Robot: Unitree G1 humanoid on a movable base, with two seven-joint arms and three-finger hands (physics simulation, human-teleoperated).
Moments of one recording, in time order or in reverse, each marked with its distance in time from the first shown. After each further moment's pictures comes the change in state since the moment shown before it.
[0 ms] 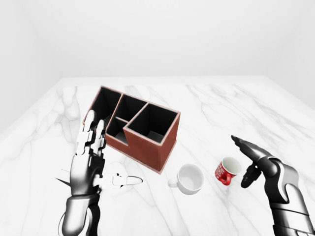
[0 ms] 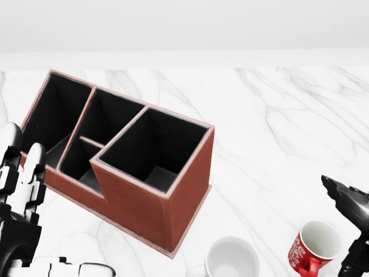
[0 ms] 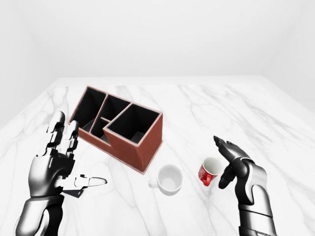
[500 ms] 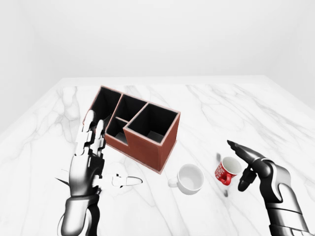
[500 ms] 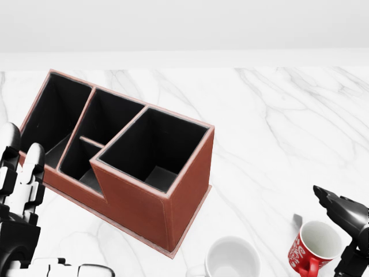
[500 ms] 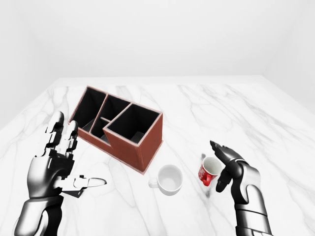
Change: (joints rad) left arm 0.007 -0.002 0.001 -0.010 -0.003 0.000 -0.003; right arm -0.006 0.014 0.038 0.063 -0.018 0.000 0.000
